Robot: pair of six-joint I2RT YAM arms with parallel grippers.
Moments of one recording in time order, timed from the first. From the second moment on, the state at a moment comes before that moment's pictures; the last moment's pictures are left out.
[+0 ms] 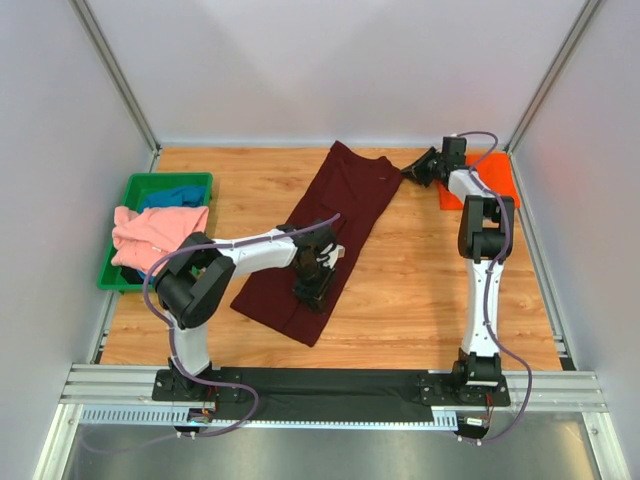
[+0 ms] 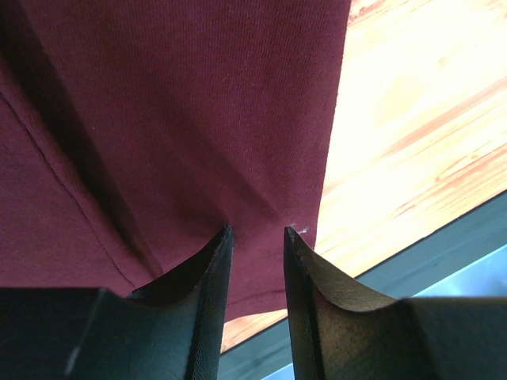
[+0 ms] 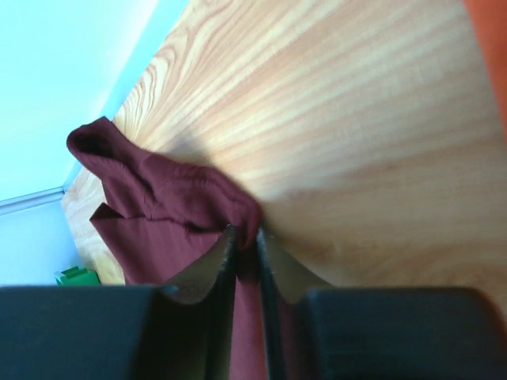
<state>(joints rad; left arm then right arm) -0.78 1.87 1.19 -0.71 0.31 -0.31 -0.05 2.54 2.01 -0.14 -0.43 0.87</state>
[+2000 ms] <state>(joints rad) -0.30 1.46 0.98 -0.85 0.18 -0.36 0.42 1.73 1.10 -0.72 -0.23 0.80</state>
